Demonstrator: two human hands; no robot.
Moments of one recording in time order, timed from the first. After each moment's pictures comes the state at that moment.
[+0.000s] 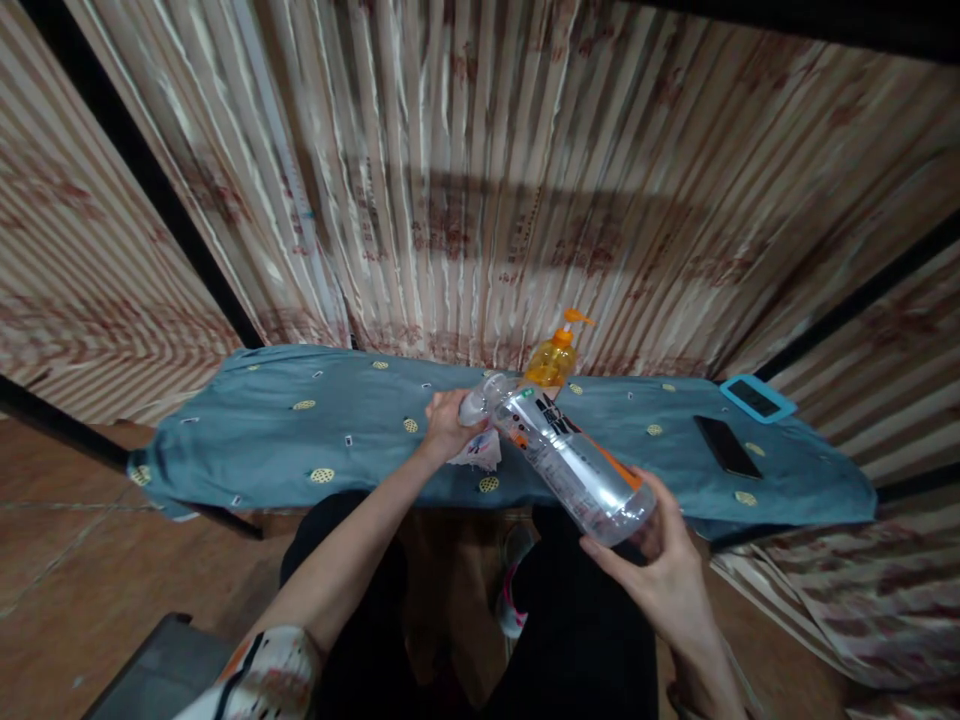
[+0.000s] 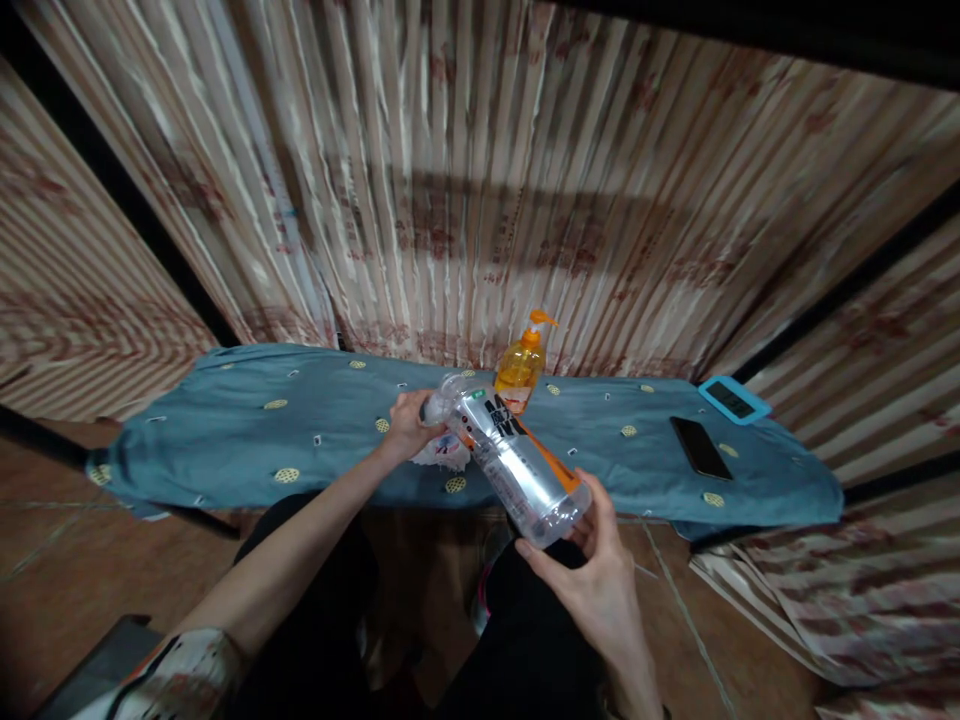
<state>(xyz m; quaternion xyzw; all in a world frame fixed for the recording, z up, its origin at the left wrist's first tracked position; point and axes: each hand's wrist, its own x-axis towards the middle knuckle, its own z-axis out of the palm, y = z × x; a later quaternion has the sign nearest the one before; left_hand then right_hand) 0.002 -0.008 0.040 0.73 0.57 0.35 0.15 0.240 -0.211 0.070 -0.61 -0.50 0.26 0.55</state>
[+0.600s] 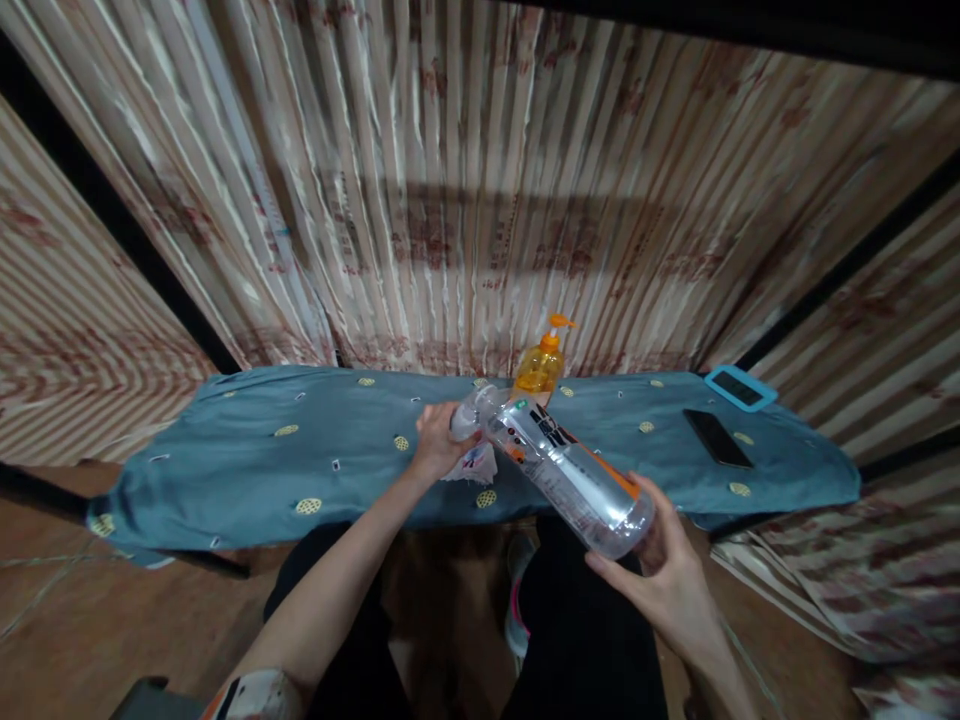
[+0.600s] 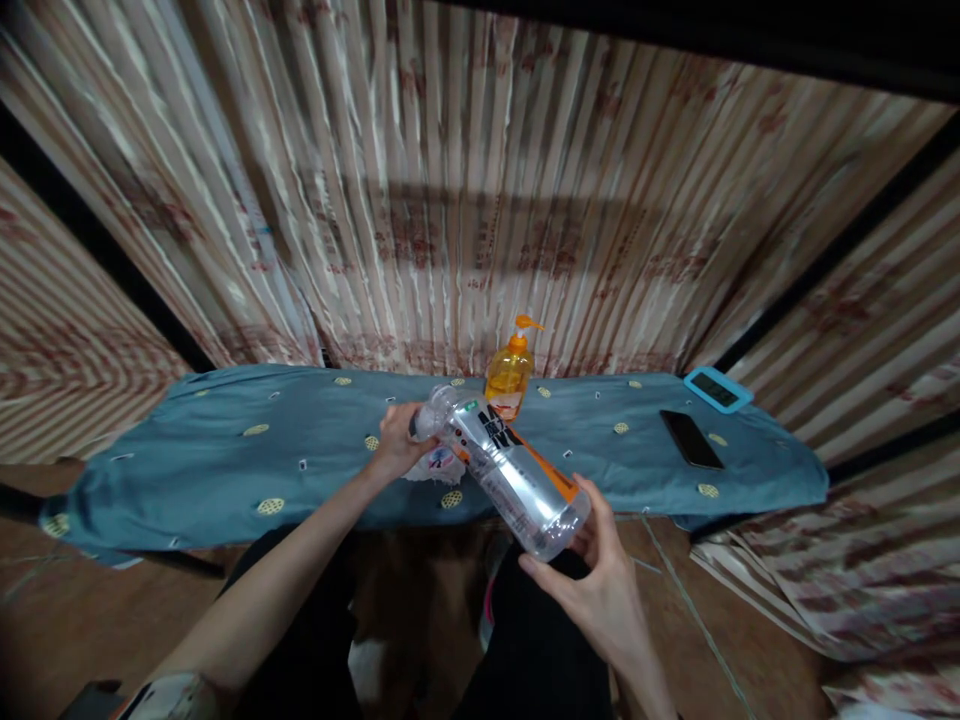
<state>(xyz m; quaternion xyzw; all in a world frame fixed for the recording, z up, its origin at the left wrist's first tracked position) -0.004 -0.001 0.033 0.75 0.54 0.35 0.14 0.245 -0.207 0.058 -0.60 -0.51 0.27 0.56</state>
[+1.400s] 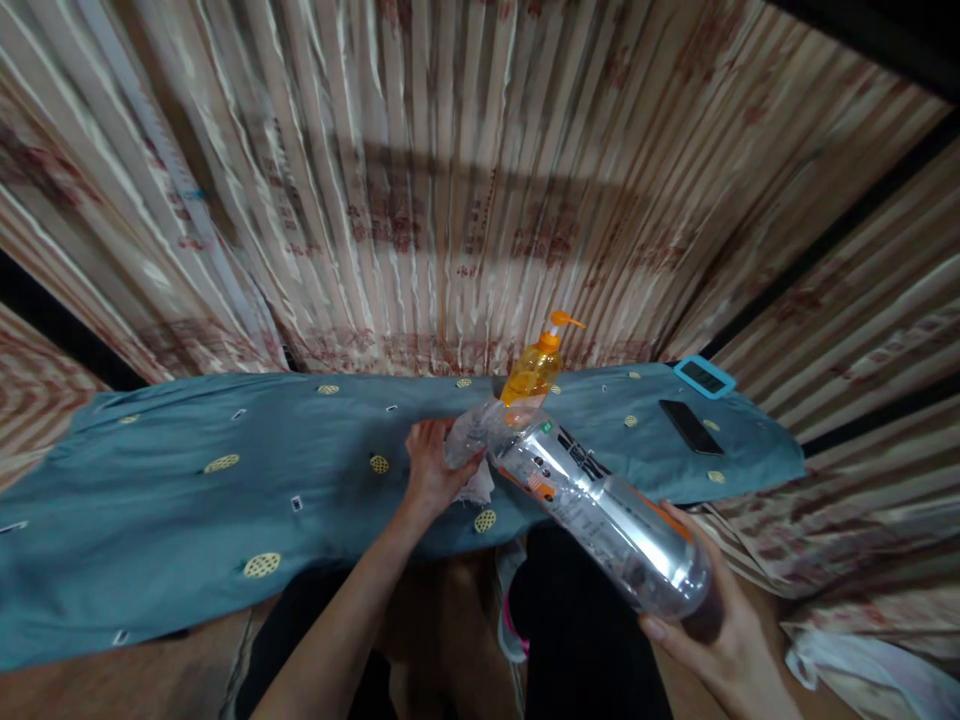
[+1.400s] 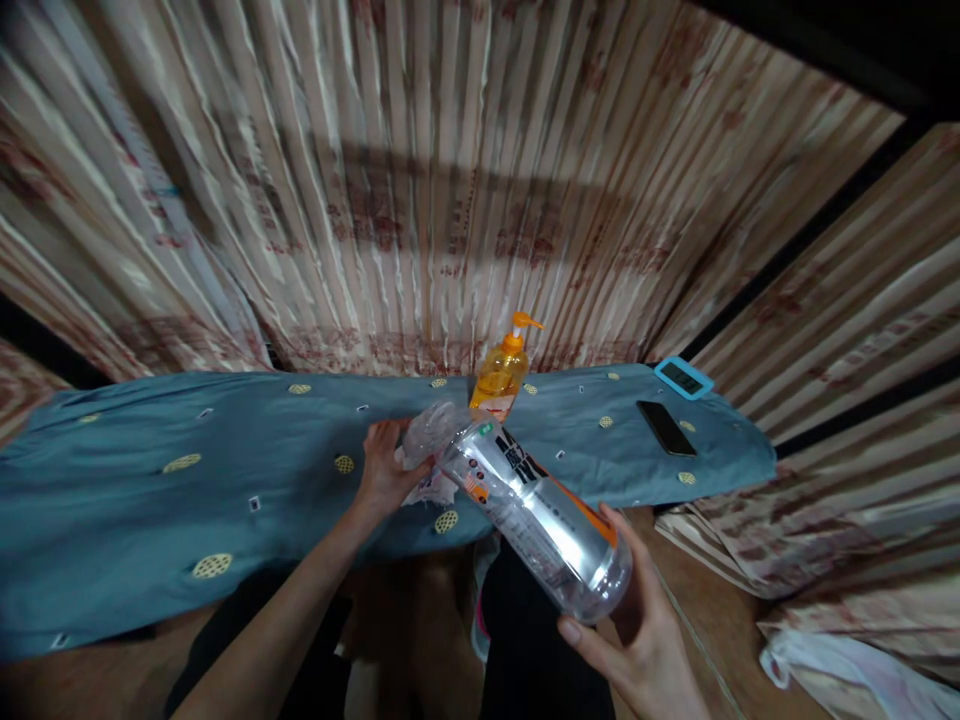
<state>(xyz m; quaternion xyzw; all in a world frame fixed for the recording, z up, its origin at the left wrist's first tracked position) 0.000 0.009 0.003 0.74 0.48 0.46 0.13 0.239 -0.221 0.060 -0.66 -0.55 0.11 0.50</state>
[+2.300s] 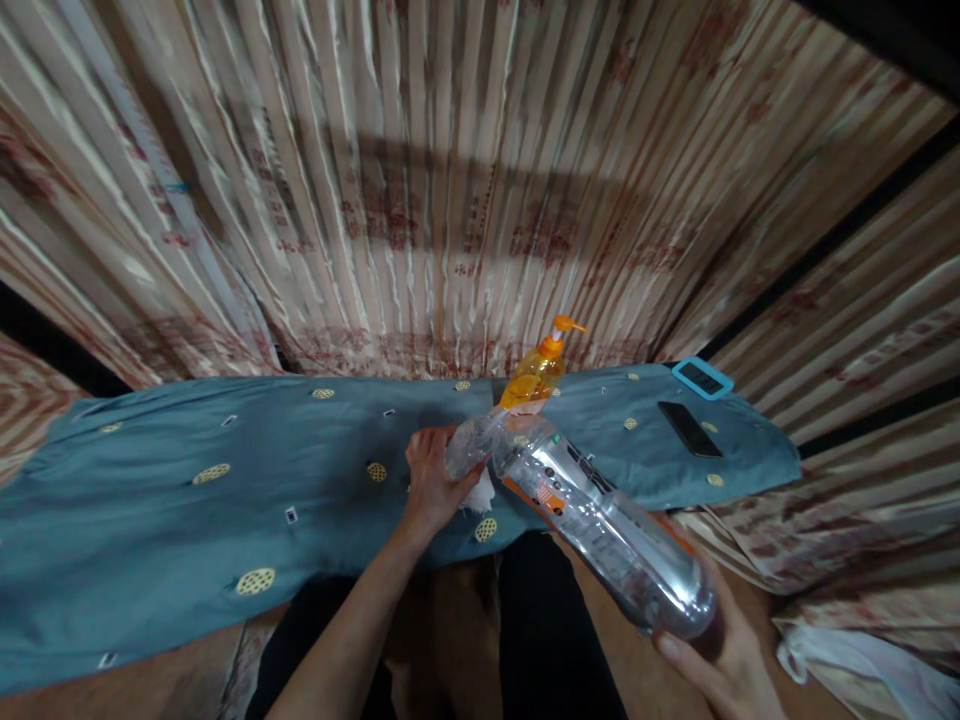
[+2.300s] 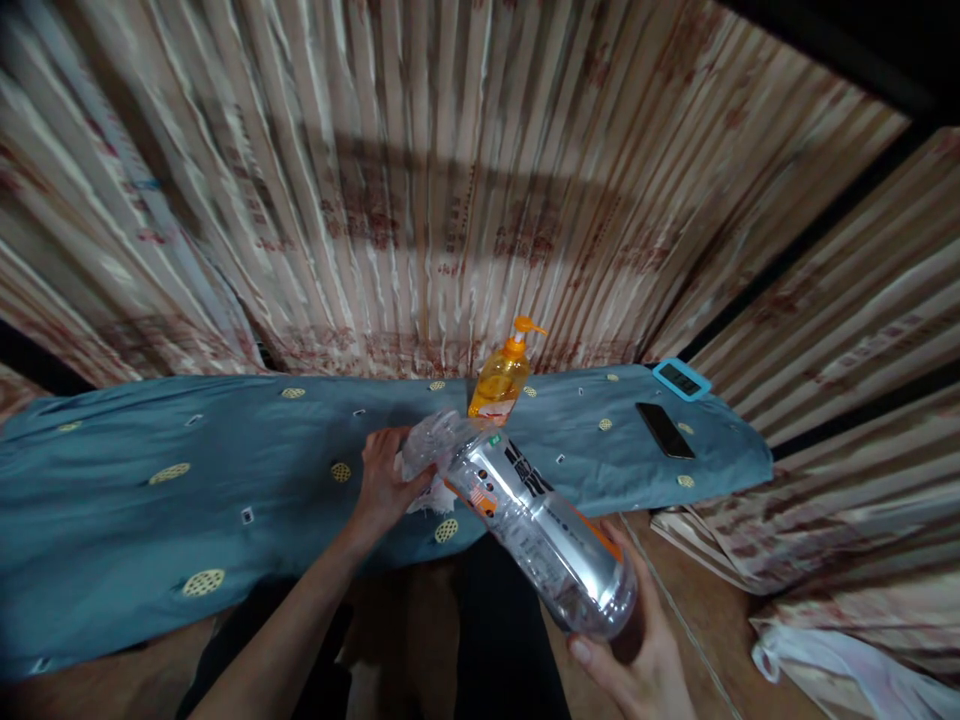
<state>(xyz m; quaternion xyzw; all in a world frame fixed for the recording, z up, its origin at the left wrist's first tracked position) -0.001 0.005 0.005 0.74 0.47 0.46 0.16 0.239 -0.229 0.042 -0.67 -0.49 0.18 0.53</state>
